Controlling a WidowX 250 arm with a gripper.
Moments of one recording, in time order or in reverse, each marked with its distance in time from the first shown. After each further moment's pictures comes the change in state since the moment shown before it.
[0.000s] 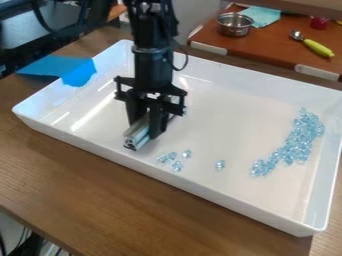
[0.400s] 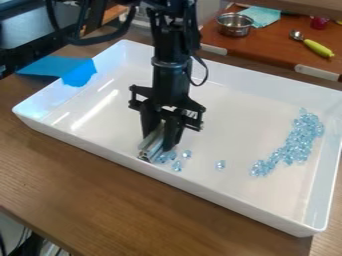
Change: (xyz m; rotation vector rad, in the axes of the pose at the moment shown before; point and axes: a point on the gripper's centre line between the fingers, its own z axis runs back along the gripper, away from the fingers) arm 0.002 -0.025 -0.010 0.059 -0.034 0.005
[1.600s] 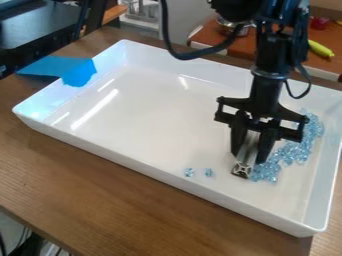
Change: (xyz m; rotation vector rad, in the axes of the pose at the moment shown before) arm 0.025 -0.114 -0.005 -0.026 0.036 0.065
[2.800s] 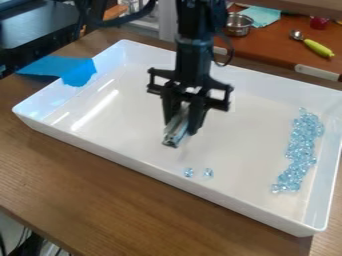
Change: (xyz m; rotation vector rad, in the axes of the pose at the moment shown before) arm -0.016 0.097 0.033 0.046 -0.016 0.038
